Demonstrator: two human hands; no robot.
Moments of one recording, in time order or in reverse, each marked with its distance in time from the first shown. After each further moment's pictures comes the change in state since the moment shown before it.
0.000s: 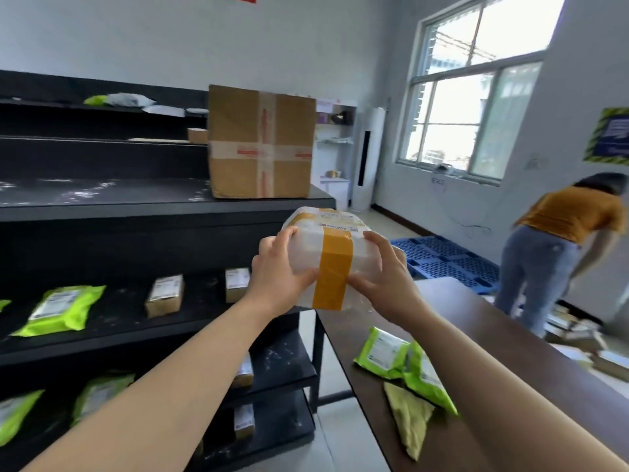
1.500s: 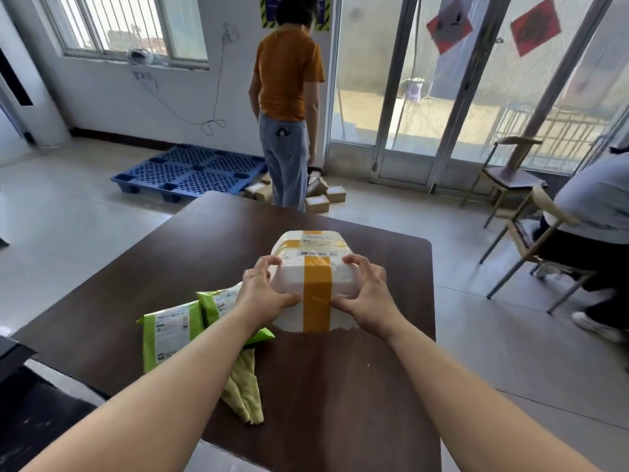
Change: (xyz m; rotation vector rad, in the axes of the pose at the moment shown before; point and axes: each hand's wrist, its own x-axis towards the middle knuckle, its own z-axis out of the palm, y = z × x) left_hand 0.008 0.079 0.415 -0.245 -0.983 0.163; right_hand -0.144 0.281 -0.149 -0.212 0.526 0.844
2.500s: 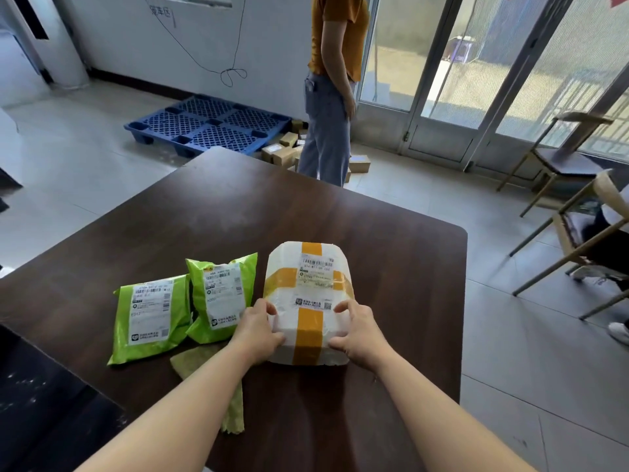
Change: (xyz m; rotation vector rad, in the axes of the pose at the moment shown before) left_hand 0.045 -0.114 0.085 0.255 -0.145 -0.244; right_hand 0.050 0.108 0.075 -0.103 -0.337 0.218
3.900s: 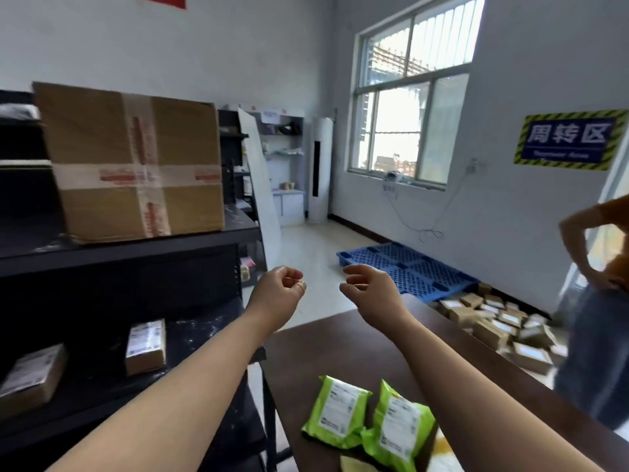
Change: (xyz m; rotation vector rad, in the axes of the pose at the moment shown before) left_hand -0.218 0.002 -0.324 -0.390 0.899 0.017; right_hand -0.098 -0.389 0.016 0.199 -0.138 -0.853
